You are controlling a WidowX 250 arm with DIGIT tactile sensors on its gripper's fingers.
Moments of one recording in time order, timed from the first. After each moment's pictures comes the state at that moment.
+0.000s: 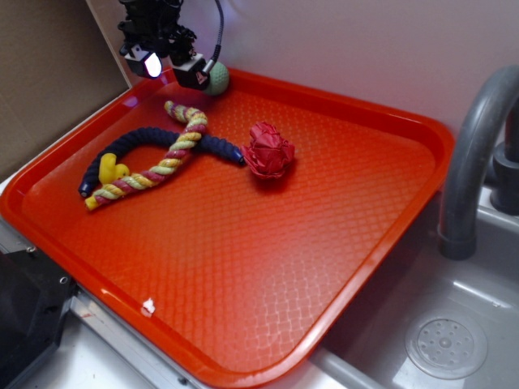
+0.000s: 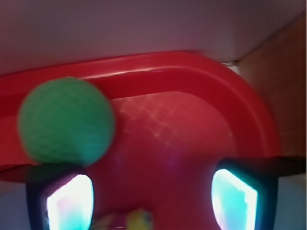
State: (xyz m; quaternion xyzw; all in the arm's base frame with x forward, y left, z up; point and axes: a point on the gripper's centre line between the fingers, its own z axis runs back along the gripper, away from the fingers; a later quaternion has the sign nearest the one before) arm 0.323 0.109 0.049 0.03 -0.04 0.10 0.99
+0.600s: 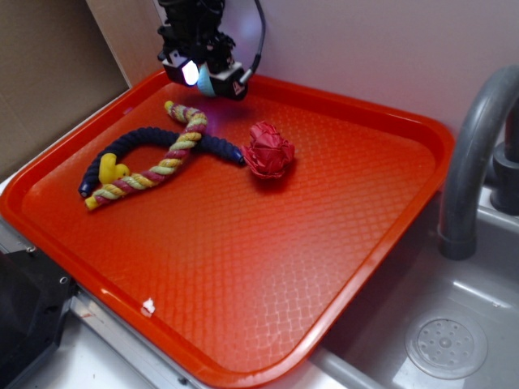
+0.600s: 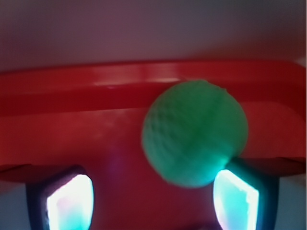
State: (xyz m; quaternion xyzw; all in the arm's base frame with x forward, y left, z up) arm 0.336 0.077 0.028 0.04 -0.02 0.06 1.00
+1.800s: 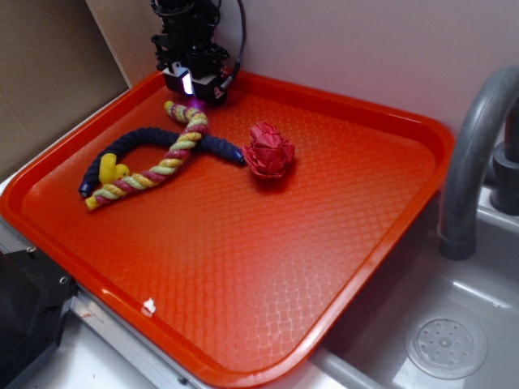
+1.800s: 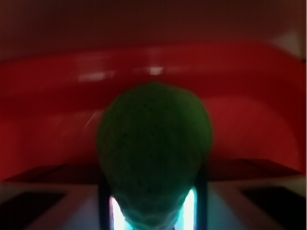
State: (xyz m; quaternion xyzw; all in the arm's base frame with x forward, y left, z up) arm 0.326 0.087 0.030 0.01 0.04 0.08 1.00
